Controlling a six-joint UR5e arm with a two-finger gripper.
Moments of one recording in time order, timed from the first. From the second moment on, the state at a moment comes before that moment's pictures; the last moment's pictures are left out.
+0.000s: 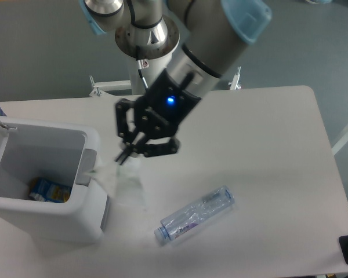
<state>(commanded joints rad) 2.41 -1.81 -1.23 -1.51 0.72 0.68</state>
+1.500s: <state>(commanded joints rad) 2.48 -1.87 -1.28 -1.05 0.75 0.66</state>
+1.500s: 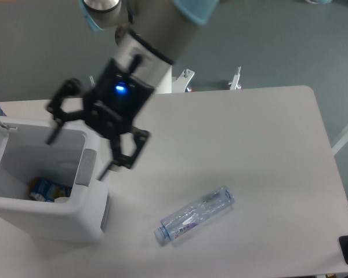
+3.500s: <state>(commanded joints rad) 2.33 -2.25 -1.35 -1.06 1.49 0.92</state>
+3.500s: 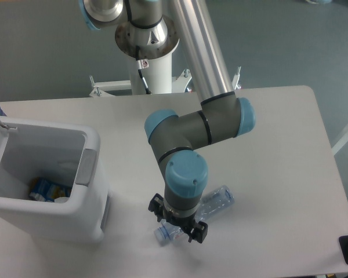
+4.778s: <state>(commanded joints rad) 2.29 -2.28 -1.30 -1.06 1.58 0.89</state>
